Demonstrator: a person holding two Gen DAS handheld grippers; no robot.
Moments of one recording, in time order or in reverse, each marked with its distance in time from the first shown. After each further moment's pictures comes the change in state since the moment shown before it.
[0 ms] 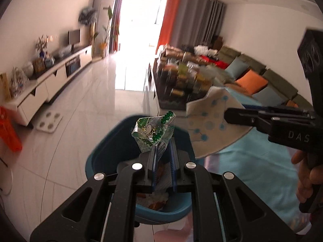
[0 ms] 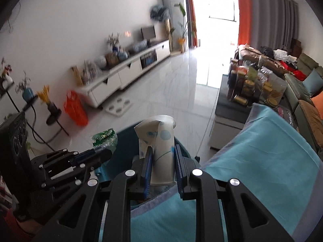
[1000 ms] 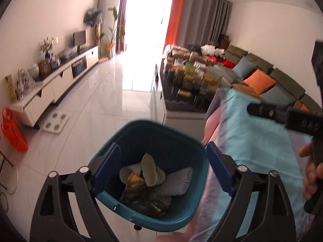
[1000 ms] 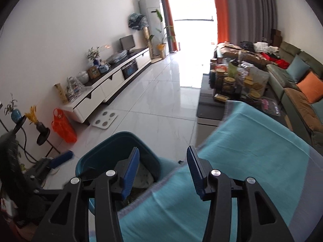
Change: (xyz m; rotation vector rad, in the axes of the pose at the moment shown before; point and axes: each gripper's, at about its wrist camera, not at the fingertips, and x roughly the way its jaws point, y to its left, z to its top) left arm 0.028 -0.043 0.021 0.017 -0.033 0.060; right arm -0.027 -0.050 -0.002 0.153 -0.083 -0.086
